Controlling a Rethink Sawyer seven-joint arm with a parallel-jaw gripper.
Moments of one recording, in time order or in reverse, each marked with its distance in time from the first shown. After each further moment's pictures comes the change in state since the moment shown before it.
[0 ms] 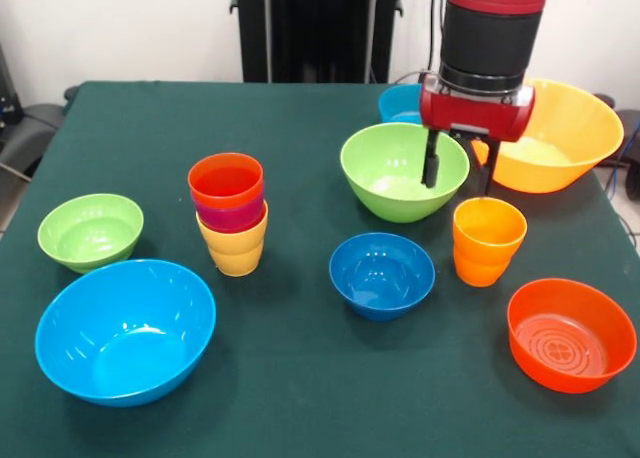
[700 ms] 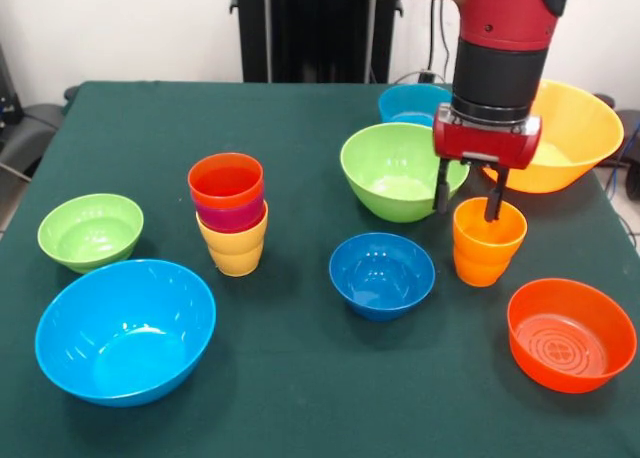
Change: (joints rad) arm 0.049 0.081 -0.031 0.001 0.019 -0.121 0.000
